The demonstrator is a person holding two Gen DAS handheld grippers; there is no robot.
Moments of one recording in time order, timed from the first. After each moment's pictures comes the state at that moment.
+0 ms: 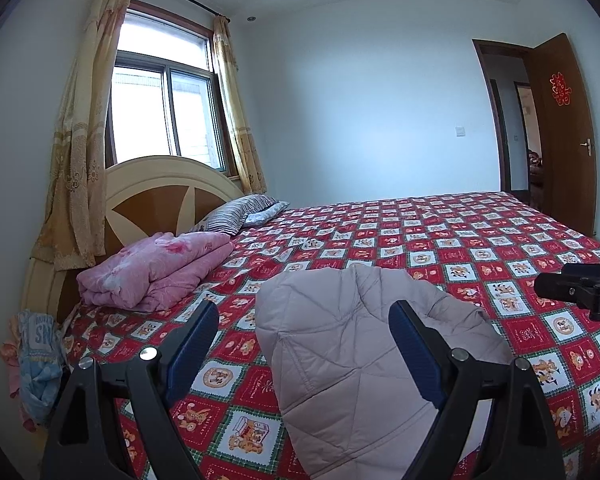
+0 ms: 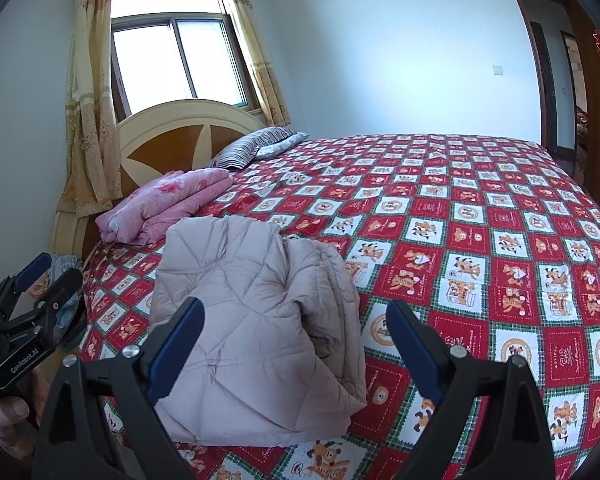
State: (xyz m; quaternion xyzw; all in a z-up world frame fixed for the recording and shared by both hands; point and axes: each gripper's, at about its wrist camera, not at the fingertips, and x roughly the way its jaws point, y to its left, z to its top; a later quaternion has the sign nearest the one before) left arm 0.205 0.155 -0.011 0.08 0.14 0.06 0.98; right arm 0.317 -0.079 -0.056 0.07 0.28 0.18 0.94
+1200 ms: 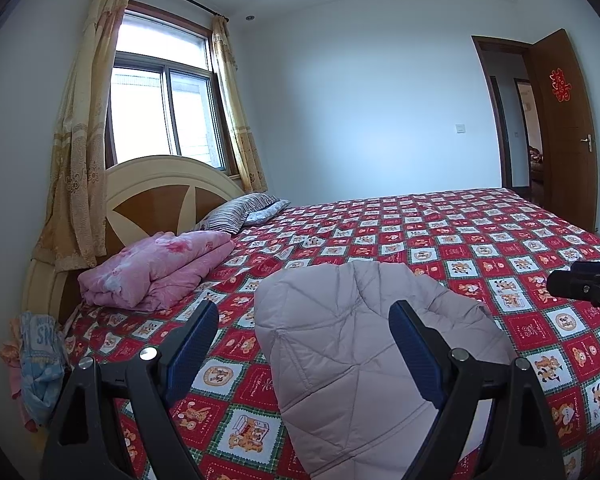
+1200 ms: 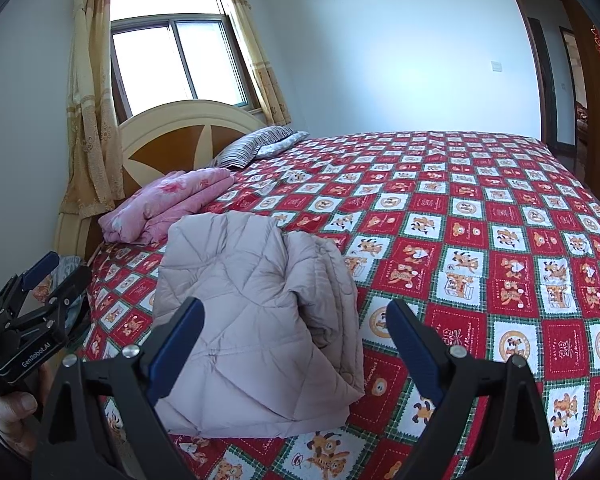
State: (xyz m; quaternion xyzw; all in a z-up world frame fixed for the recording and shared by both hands) left arm 0.206 0.156 -0.013 0.09 0.15 0.06 0.98; right arm 0.308 -0.083 -0.055 0.07 0.28 0.18 0.94
